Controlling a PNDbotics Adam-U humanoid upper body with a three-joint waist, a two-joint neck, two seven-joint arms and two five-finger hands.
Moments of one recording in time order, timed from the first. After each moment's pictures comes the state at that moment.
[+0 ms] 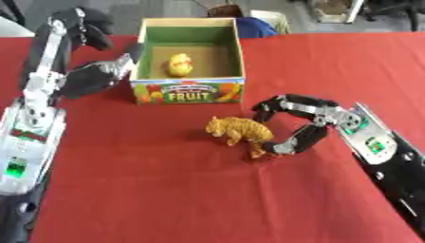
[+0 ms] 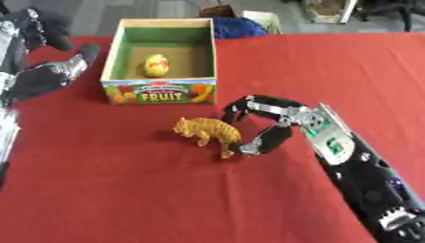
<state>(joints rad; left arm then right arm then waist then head) -0.51 0.34 -0.04 -1.80 -0.23 0.14 0.02 -0.81 -0.31 0.31 -1.06 0.34 -0.48 0.67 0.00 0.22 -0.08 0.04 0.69</state>
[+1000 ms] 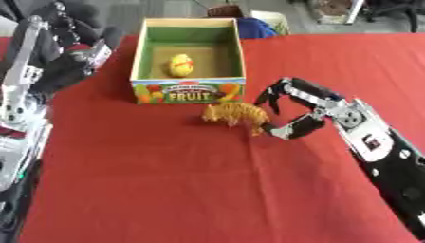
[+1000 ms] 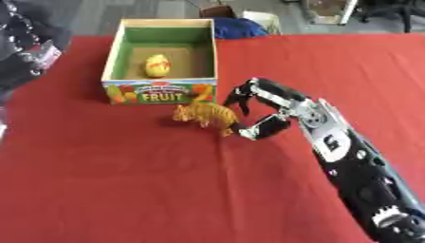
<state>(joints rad) -0.50 0.38 -0.03 -1.80 0.01 0.13 0.03 -0.84 -0.32 0.28 -1.09 0.42 -0.47 0.38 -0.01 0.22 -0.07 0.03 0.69</state>
